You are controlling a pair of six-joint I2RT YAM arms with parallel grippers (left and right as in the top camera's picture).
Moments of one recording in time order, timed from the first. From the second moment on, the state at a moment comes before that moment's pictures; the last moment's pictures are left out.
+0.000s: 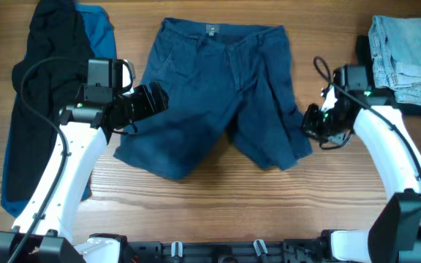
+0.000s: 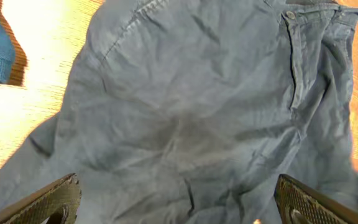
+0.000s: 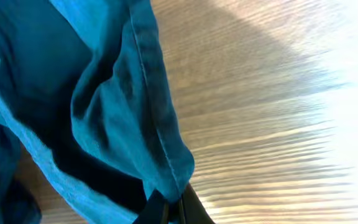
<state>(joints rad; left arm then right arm) -0.12 1.42 1.09 -0.70 0.23 -0.49 -0.02 1.55 1.10 -0.99 -0.20 0.39</state>
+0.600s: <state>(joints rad) -0.12 1.42 1.09 -0.70 0.23 -0.49 -0.05 1.54 1.28 -1.13 0.12 0.39</state>
